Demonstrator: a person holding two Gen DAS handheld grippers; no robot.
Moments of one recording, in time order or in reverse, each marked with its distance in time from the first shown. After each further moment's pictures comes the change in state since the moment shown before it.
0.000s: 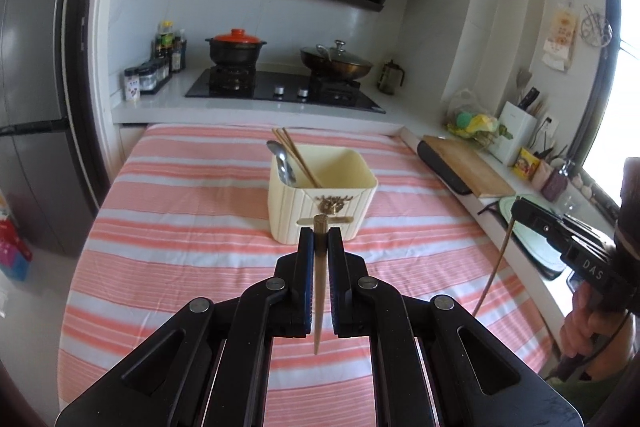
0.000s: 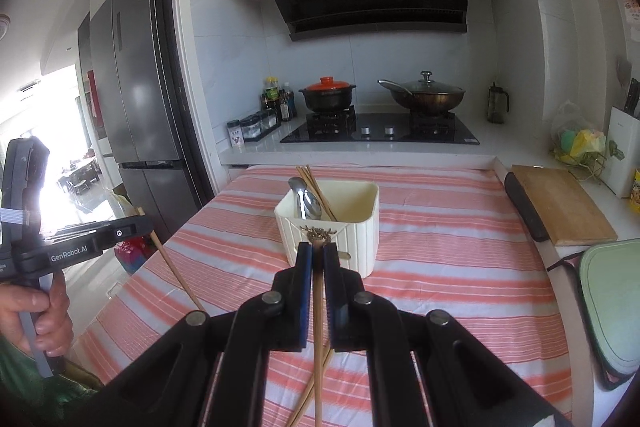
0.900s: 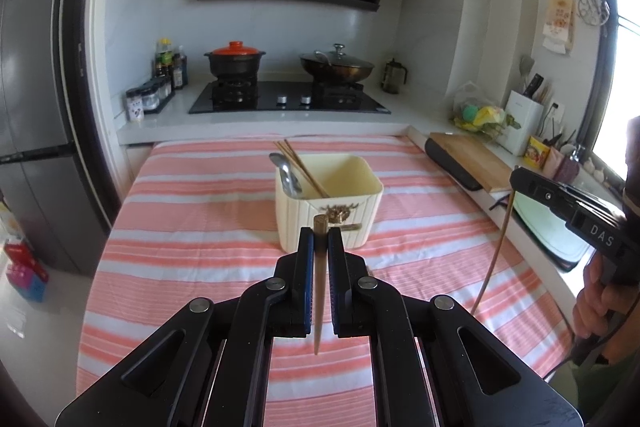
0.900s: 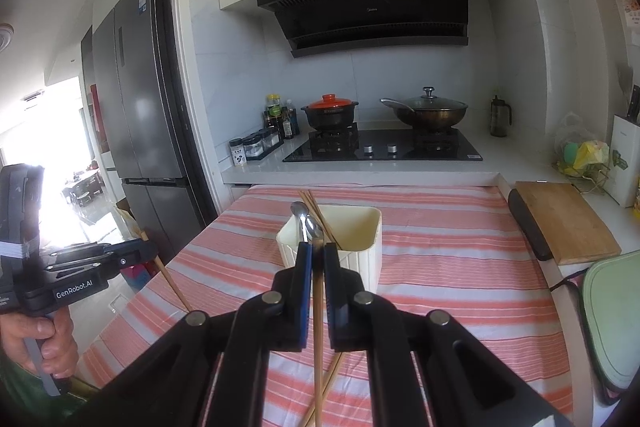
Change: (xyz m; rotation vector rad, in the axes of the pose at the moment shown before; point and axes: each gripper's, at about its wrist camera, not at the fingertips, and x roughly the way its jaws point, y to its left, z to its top) left arm 0.003 -0.017 0.003 0.074 -0.016 0.061; right arm 0.006 -0.004 0.018 0.009 -0.040 0.012
